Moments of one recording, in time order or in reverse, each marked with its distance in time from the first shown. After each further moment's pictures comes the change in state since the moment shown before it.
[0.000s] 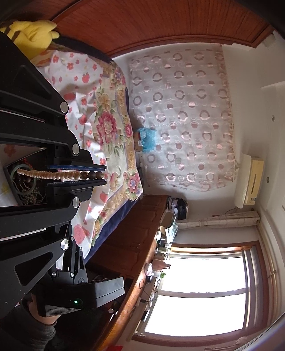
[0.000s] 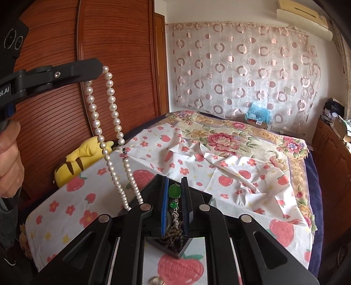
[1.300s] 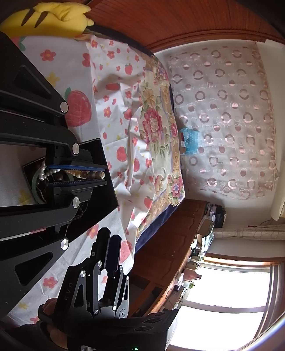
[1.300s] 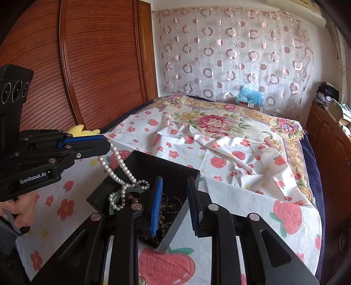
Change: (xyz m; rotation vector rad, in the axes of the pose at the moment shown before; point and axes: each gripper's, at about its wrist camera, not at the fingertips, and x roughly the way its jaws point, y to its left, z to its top) left arm 0.090 0.018 -0.094 -0.063 0.251 -0.003; right arm 0.039 -0.022 -0.037 0.053 0.078 -0.057
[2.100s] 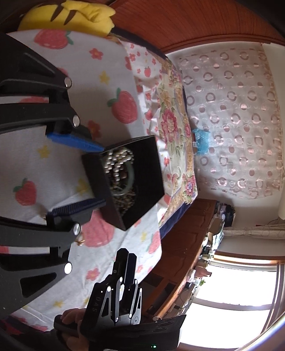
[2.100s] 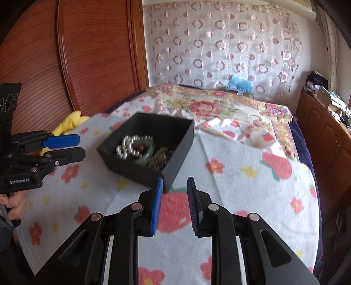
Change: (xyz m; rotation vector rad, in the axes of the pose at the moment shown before) left arm -0.038 -0.019 -0.080 -0.006 0.060 0.007; right arm -0.042 0.015 -0.078 0.031 0.060 -0.058
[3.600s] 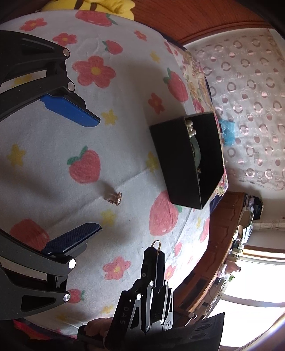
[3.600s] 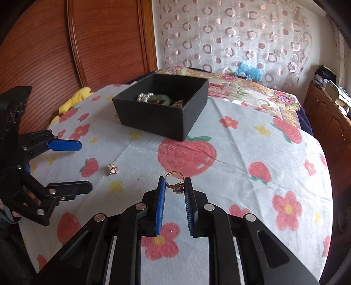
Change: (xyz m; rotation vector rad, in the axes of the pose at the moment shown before) left arm 0.016 -0.036 -0.065 0.053 0.176 -0.024; right arm -0.007 0.012 -0.057 -0.027 0.080 0.044
